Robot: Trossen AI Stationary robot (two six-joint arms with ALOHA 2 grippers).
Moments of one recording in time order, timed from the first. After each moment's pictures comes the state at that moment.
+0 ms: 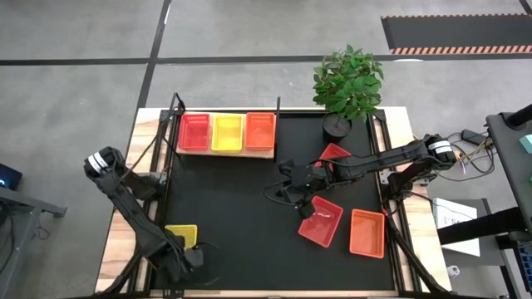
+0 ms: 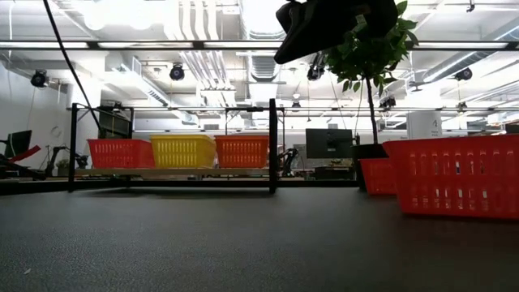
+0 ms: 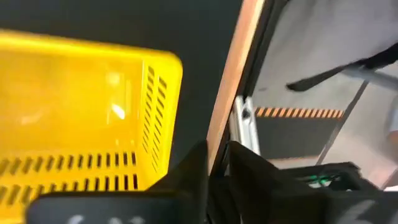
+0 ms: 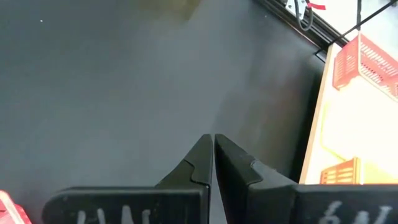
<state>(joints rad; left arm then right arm) -0.92 1.56 1.14 -0.84 0.33 -1.16 0.14 1.58 1.21 -0.37 0.02 -0.49</state>
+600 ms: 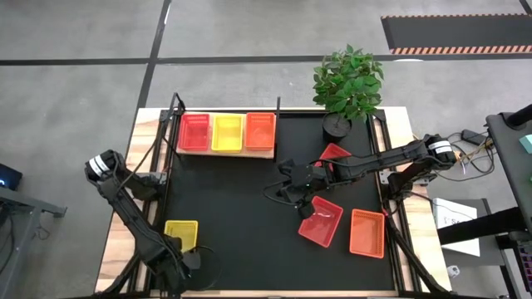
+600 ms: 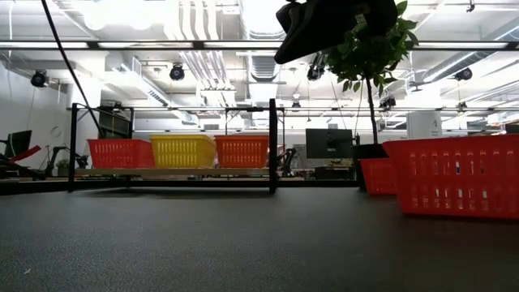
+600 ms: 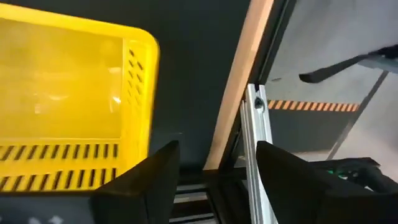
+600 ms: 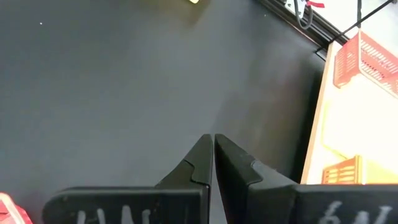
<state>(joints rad) -0.95 1.59 1.14 -0.86 0.33 -1.17 0.14 1.58 1.21 -0.37 0.02 -0.47</state>
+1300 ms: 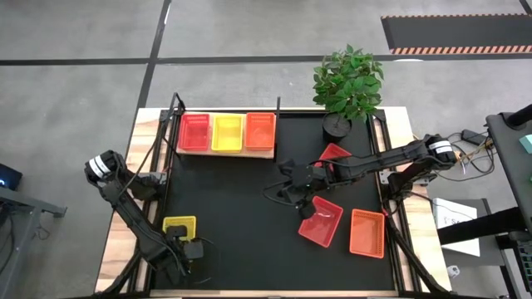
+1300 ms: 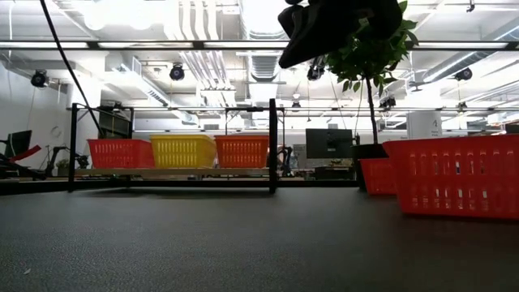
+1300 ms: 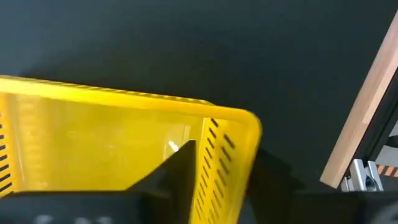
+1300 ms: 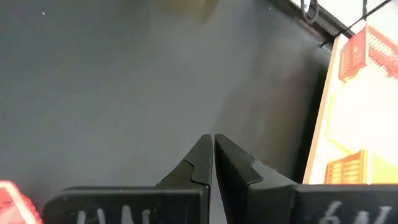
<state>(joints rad) -0.97 1.60 1.01 -0.84 0.03 -1.17 0.14 1.57 1.20 -0.38 0.02 -0.48</state>
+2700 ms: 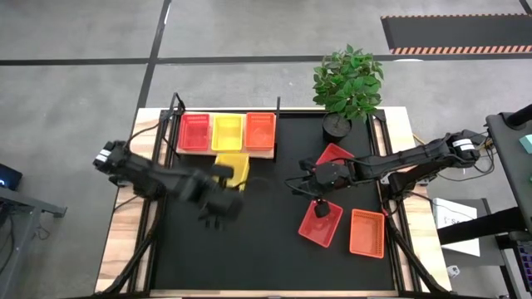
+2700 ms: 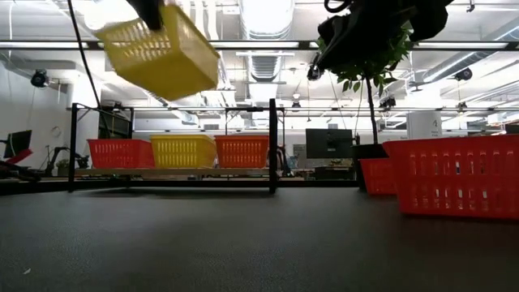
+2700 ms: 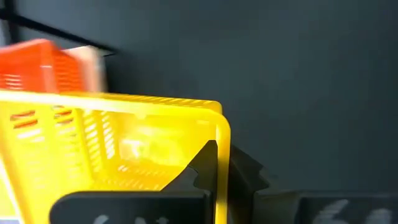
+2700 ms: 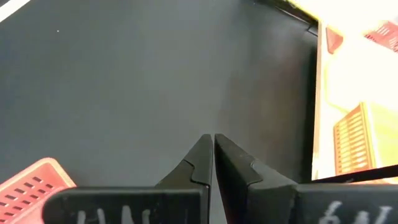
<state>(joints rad) -0.36 1.58 1.61 -1.32 -0.32 -0.16 0.14 1.34 0.92 -0.25 0.02 -0.32</state>
